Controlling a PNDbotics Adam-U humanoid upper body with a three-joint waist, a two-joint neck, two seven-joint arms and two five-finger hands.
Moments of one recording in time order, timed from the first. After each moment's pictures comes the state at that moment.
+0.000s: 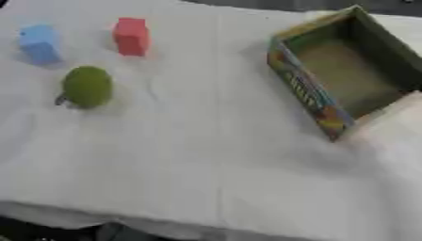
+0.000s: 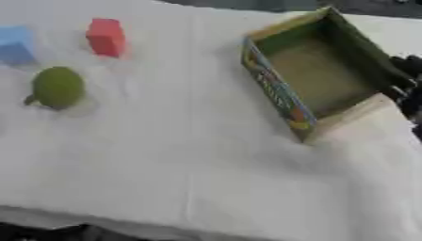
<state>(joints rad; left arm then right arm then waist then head) -0.31 0.85 0.08 -1.73 -0.06 0.06 -0.16 0.17 -0.49 -0.35 -1.99 -0.52 -0.27 0.47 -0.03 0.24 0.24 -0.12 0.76</state>
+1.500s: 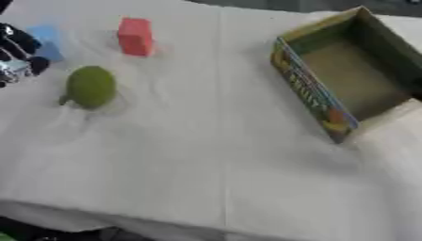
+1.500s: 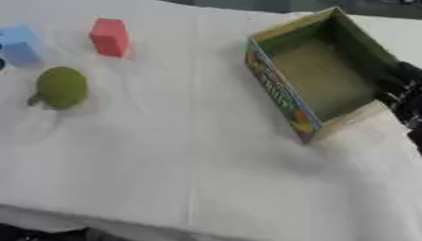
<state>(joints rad) -0.65 0.85 -0.26 -1.64 -0.28 0.21 -0.55 0.16 -0.48 -0.34 -1.99 -0.51 -0.23 0.50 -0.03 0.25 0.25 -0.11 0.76</state>
